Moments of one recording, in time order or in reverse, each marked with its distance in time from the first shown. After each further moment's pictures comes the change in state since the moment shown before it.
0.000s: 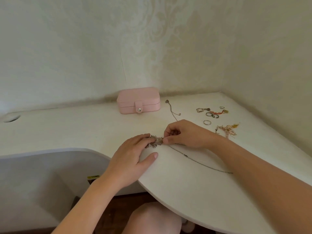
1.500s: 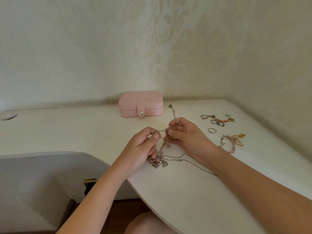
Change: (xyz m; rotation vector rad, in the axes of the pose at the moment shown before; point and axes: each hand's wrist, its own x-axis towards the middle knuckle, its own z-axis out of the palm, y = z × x) left_hand 0.041 0.020 -0.003 -1.002 0.043 -0.220; right_hand 0.013 0.005 0.018 0.831 0.281 -0.001
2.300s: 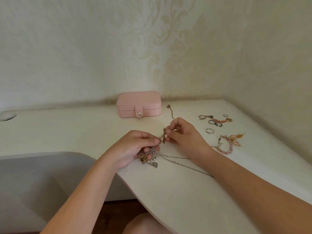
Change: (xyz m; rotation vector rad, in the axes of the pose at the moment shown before) left_hand 0.013 0.011 -0.013 -0.077 -0.113 -0.299; right_hand -0.005 -0.003 0.004 -0.230 0.104 -0.027
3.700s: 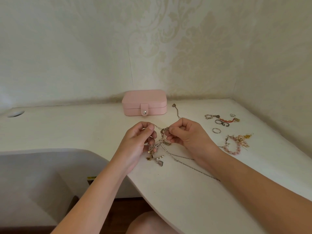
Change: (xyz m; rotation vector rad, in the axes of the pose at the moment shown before) left_hand -0.005 -0.014 0.005 -0.259 0.214 0.303; right_hand -0.003 -0.006 0.009 0.226 -0.018 0.026
